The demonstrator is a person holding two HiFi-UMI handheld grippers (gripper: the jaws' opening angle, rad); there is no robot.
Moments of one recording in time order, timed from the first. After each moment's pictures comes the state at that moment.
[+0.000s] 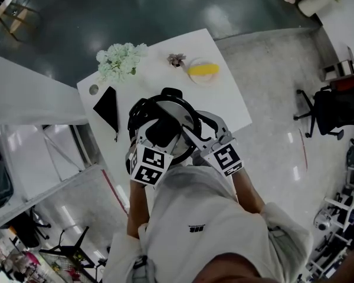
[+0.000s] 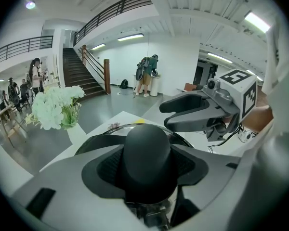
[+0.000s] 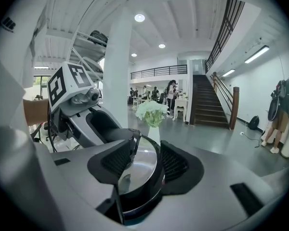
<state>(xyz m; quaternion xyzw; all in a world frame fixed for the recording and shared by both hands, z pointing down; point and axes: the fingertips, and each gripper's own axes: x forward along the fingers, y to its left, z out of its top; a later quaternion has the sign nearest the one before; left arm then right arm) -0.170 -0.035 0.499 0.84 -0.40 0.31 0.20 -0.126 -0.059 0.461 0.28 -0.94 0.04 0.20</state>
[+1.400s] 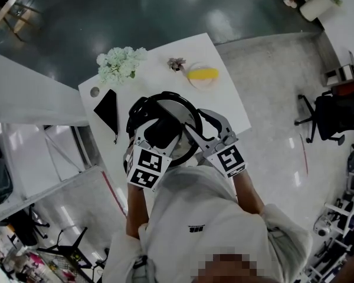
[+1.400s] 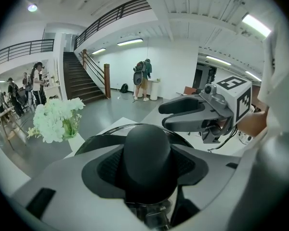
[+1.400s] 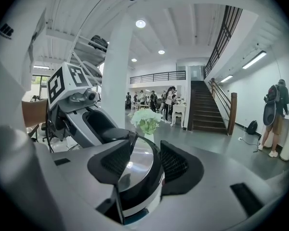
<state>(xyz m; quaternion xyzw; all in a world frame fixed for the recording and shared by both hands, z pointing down) -0.161 -0.044 0.470 0.84 -0.41 0.29 0.19 -0.113 -0.075 0.436 0.29 -0.94 0.02 0.16</state>
